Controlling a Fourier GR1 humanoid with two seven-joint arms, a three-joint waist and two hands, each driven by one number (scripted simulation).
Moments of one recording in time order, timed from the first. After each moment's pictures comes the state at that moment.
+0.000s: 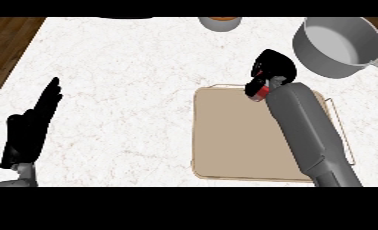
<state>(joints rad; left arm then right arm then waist) 0.00 0.30 0.09 -1.56 -0.09 0.03 0.16 -0.72 -0.13 0.05 -0.94 0.90 0.27 0.70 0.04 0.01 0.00</state>
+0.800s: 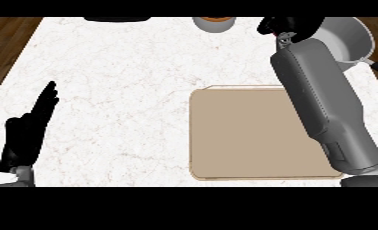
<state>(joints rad) 0.01 0.30 0.12 -1.54 -0.10 0.03 0.13 -0.98 -0.22 0.08 -0.93 1.24 -0.12 0.93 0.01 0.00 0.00</state>
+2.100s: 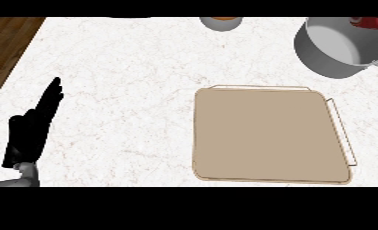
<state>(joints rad) -0.01 0.27 0.12 -1.55 -0.12 0.00 0.14 -1.07 -0.58 -0.27 -0.41 1.06 -0.47 0.38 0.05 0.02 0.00</state>
